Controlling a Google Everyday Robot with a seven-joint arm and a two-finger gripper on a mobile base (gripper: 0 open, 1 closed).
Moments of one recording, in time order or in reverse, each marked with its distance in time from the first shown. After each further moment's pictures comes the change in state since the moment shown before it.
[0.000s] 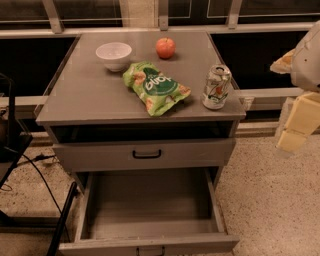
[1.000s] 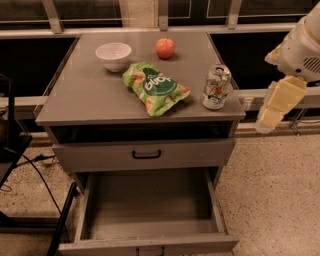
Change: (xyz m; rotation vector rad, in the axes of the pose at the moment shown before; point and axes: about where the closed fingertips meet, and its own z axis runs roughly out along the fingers) arm -0.002 -0.059 0.028 0.031 -0.053 0.081
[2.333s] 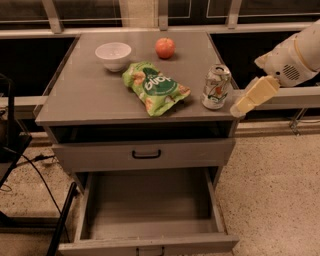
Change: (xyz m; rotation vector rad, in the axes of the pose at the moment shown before) arm -0.018 -0.058 0.058 0.024 -0.308 0.188
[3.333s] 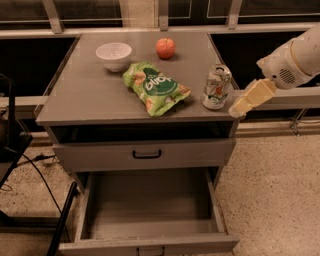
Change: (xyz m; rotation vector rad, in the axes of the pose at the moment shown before) arm 0.011 -0.014 0.011 0.053 0.012 0.032
